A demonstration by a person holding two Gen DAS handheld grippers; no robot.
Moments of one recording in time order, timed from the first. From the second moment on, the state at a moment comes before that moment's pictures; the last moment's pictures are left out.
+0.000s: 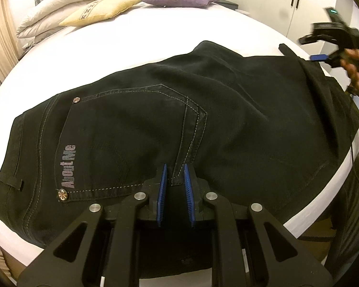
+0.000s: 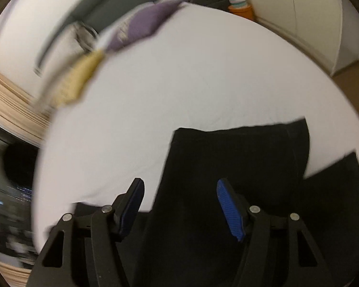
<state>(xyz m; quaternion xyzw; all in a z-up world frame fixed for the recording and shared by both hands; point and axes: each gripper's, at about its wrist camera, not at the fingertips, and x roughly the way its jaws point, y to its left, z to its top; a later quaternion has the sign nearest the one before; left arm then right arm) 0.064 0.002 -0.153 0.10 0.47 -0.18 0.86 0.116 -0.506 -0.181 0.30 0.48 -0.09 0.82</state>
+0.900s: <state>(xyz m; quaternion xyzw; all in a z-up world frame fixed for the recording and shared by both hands) 0.061 0.005 -0.152 0.10 0.47 -0.18 0.86 -0.117 -0.606 -0.195 0.45 0.31 -0.21 0.81</state>
